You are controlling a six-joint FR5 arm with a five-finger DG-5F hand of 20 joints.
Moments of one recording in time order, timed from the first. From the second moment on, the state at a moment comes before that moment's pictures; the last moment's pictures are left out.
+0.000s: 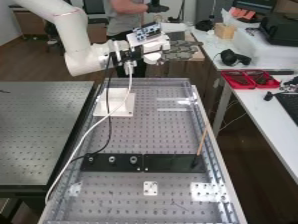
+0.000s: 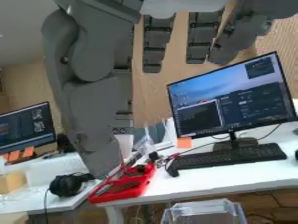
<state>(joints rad) 1.80 -1.97 -1.79 -2.43 -1.58 -0.55</state>
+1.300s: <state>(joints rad) 1.84 -2.16 -1.72 -2.54 -1.31 -0.45</state>
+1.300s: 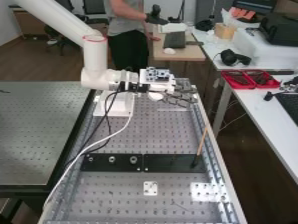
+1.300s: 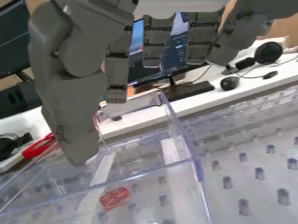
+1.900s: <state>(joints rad) 1.79 -1.90 -1.87 -2.52 -1.33 -0.52</state>
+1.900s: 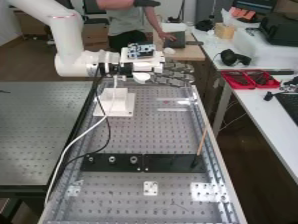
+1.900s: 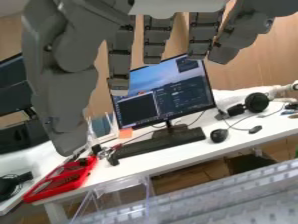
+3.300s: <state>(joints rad) 1.69 -1.57 -1.96 -2.70 -1.35 -0.68</state>
